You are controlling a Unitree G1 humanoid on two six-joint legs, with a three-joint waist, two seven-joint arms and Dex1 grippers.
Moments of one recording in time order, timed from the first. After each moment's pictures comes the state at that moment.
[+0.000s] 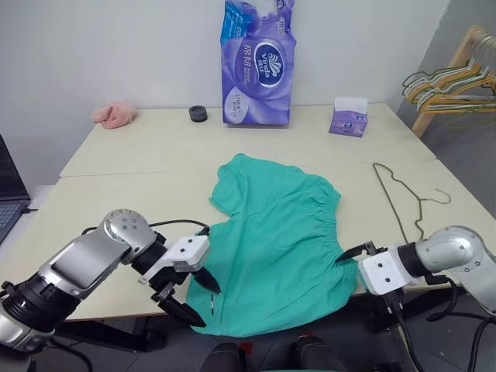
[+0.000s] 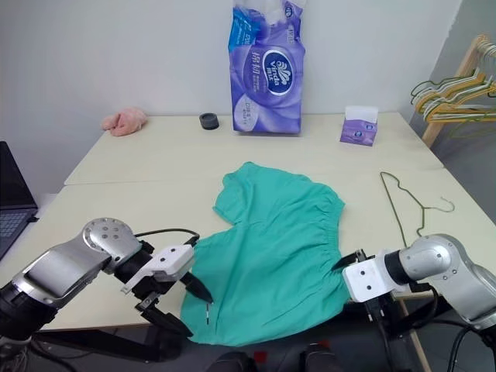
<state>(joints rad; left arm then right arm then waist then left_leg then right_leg) -0.43 1.06 -0.40 -0.22 -0.44 0.48 -1.58 -0.17 -1.09 0.22 -0.39 0.07 0.01 1.28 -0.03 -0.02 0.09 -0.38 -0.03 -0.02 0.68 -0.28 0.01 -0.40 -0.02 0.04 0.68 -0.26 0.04</state>
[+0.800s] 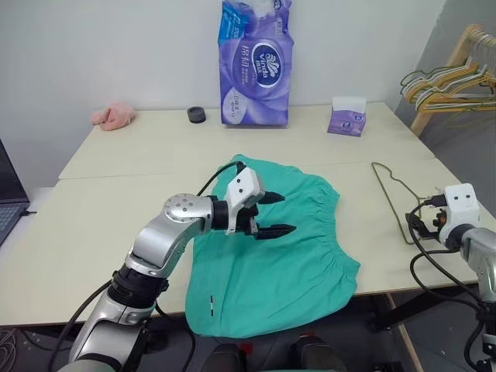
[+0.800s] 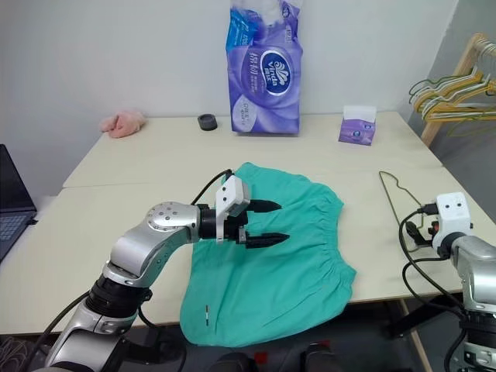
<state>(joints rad) -0.54 0.49 -0.27 -0.20 -0.37 0.57 -0.96 -0.23 -0.67 -0.32 0.08 0.13 0.77 0.39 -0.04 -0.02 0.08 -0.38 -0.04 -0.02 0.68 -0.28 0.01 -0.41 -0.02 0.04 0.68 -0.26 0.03</state>
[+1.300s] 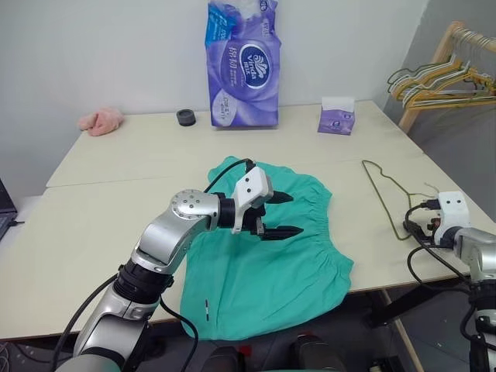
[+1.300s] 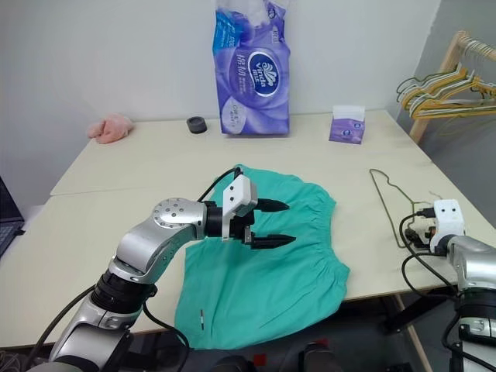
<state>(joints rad) -0.57 0.48 -0.29 -0.20 -0.36 0.57 -0.98 -0.38 -0.71 -0.24 0.40 0.14 0.74 0.49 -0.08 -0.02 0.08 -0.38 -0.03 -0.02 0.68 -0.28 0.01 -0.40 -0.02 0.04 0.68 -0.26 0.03</state>
